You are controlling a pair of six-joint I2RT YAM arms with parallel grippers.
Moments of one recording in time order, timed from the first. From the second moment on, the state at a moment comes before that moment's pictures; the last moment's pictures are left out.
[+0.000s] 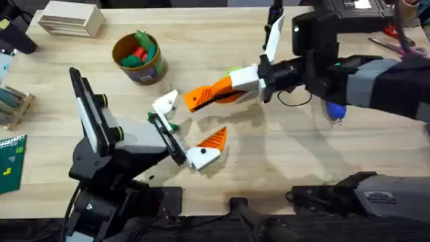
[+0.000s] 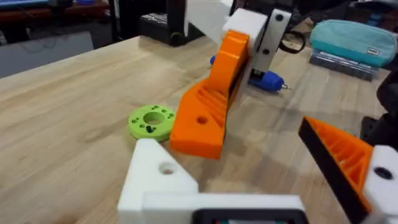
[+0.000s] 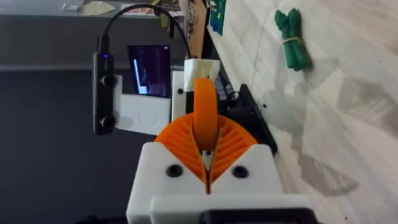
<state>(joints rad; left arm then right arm) -0.27 0.01 0.01 -0.06 0.71 -0.08 0.40 1.48 0.75 0.09 -1.26 0.86</state>
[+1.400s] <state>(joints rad) -0.25 0.01 0.01 -0.06 0.62 -0.09 0.57 1.80 0.93 0.43 -1.23 1.20</state>
